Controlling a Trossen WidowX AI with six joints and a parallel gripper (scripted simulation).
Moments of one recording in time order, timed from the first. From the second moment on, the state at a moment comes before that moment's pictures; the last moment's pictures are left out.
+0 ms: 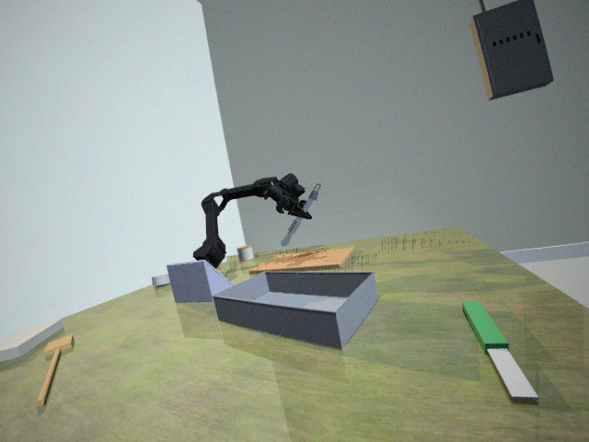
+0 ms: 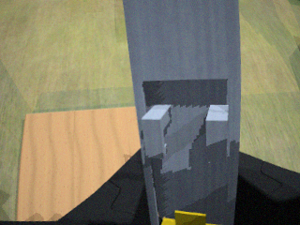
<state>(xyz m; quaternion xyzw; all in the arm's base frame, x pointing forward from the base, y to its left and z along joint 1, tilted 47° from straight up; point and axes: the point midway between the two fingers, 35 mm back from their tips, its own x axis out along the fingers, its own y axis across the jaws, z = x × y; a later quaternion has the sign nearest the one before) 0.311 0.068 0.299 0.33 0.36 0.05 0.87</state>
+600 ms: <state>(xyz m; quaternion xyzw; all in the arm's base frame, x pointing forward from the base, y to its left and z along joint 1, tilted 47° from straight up) 0.294 0.049 0.329 0.40 0.18 0.01 0.90</state>
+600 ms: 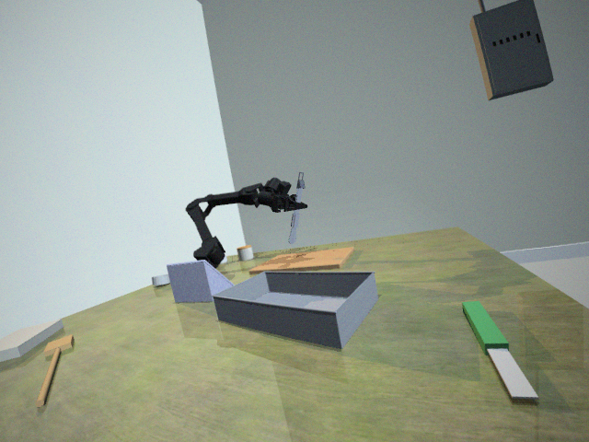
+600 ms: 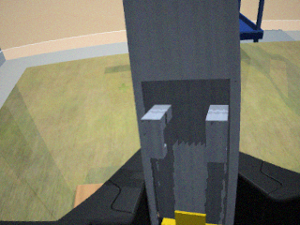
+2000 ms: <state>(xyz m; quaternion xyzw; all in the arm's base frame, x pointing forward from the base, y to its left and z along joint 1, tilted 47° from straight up) 0.299 0.055 0.317 0.38 0.23 0.01 0.90</state>
